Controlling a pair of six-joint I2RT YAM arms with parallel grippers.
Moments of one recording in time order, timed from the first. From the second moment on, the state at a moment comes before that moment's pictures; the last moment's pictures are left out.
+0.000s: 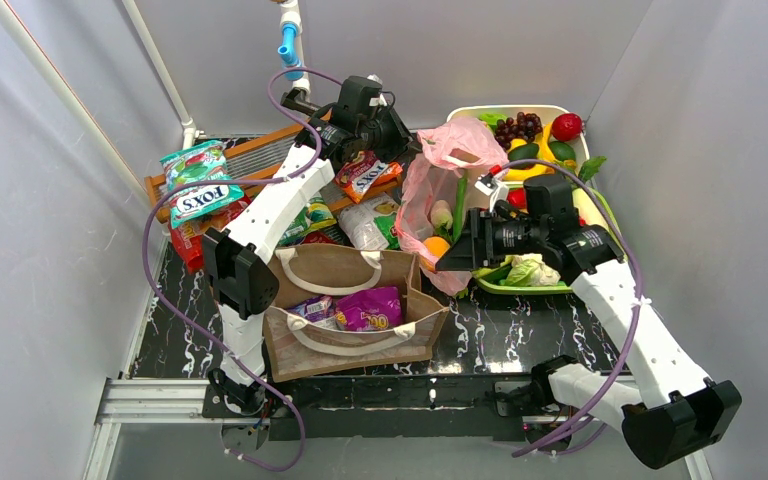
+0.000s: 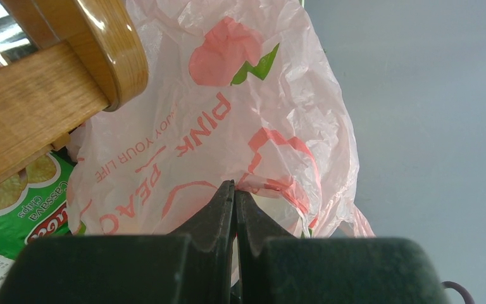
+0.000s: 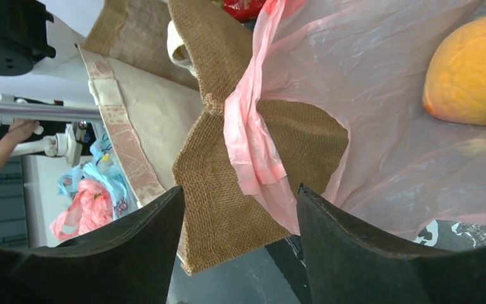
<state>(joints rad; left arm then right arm) -0.58 1.97 2.10 -0.69 0.23 -0.95 0.39 1.03 1.08 -0.72 -0.83 0.43</state>
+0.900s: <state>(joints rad) -0.58 1.97 2.10 -0.69 0.25 -0.97 0.57 1.10 1.12 -0.76 -0.69 0.40</state>
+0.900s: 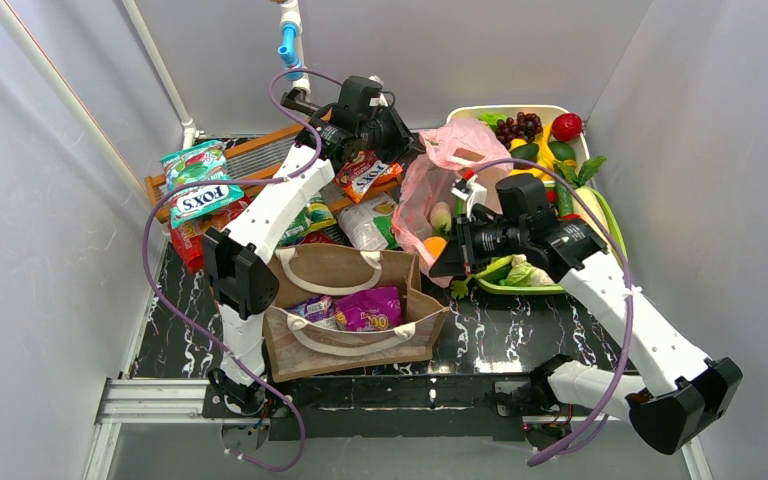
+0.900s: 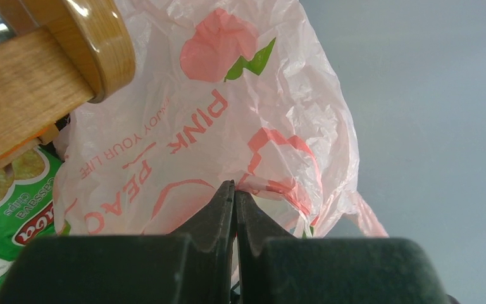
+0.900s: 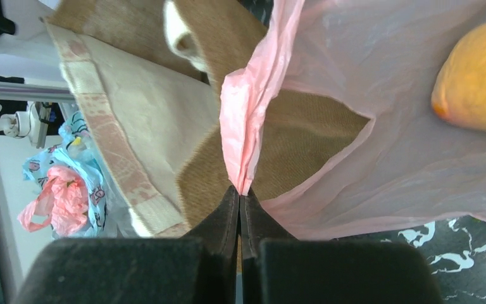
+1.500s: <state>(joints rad) -0.58 1.96 2.17 -0.78 0.32 -0.88 0.61 1.11 1.46 -0.75 -0.67 0.54</state>
